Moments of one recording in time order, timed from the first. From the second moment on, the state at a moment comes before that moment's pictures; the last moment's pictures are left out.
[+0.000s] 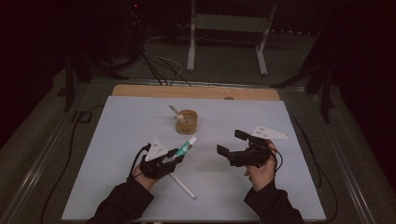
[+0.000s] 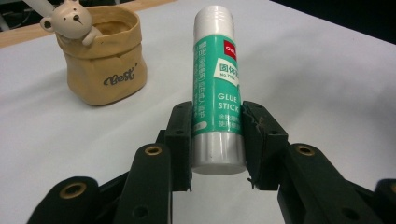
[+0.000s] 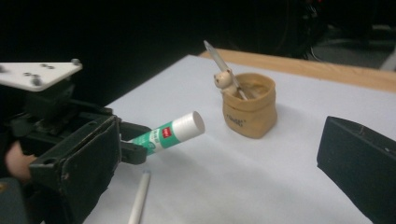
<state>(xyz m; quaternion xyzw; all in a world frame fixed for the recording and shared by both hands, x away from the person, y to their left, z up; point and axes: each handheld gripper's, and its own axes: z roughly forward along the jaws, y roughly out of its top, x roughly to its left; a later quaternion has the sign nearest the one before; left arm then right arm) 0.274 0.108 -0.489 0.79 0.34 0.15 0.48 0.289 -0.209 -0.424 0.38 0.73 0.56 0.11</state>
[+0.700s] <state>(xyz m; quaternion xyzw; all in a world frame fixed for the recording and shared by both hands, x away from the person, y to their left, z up) 0.271 0.102 -0.489 0.78 0.34 0.14 0.51 0.304 -0.187 -0.444 0.44 0.70 0.56 0.01</state>
